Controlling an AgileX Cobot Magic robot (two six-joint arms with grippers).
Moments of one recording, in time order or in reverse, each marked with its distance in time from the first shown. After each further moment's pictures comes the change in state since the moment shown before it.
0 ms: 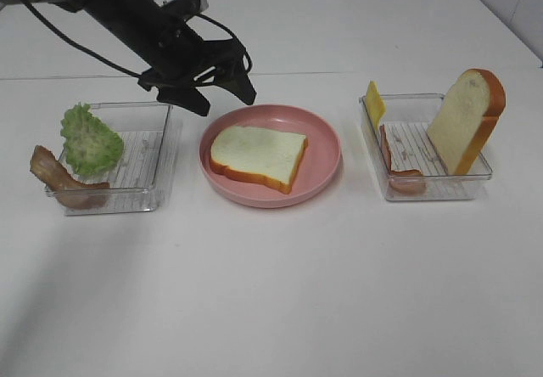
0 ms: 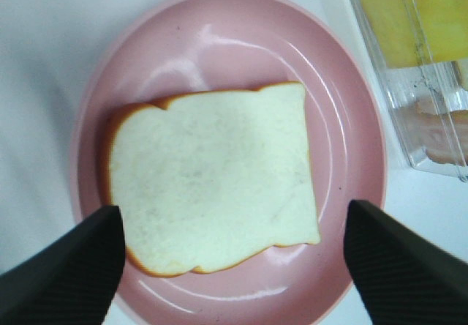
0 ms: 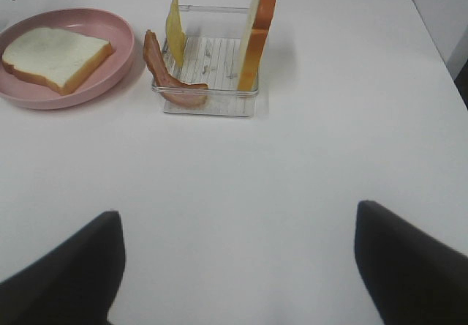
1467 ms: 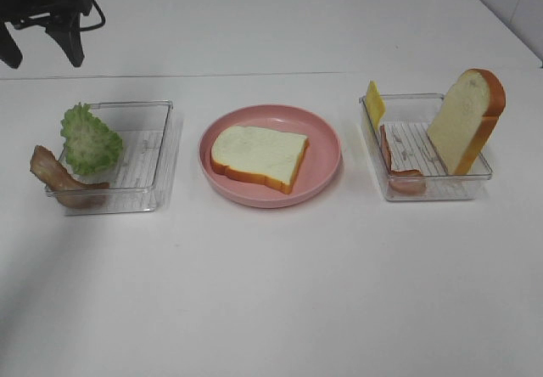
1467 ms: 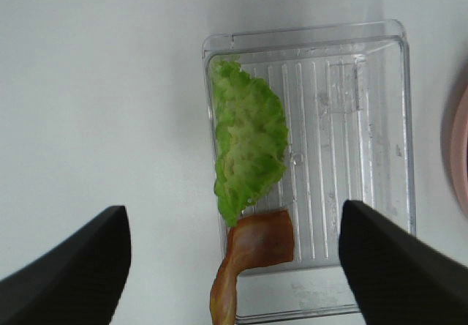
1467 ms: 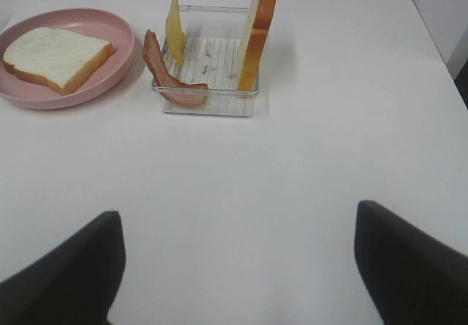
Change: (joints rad) left arm 0.212 -0.156 -0.052 0.573 0.300 -0.351; right arm 0.000 0.000 0.000 0.000 0.000 0.000
